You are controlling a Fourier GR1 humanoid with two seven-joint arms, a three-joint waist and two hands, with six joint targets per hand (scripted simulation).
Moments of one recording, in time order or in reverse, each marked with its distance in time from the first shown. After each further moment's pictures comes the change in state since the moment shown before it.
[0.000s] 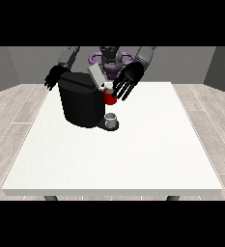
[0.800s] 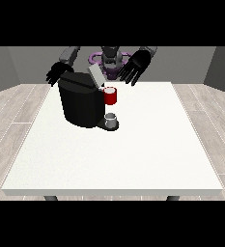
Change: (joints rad) left arm 0.079 -0.075 -0.005 -0.037 -0.006 -0.039 0.031; right arm 0.084 -0.002 -0.025 0.056 -0.029 0.001 -0.032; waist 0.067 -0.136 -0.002
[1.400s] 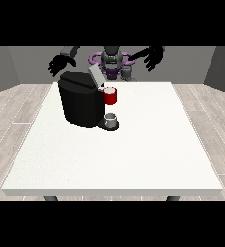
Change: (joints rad) left arm 0.229 -0.182 0.228 -0.017 0.297 0.000 -0.057; right arm 0.145 -0.031 -0.023 -0.006 -0.013 0.029 -0.026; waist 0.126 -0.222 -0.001
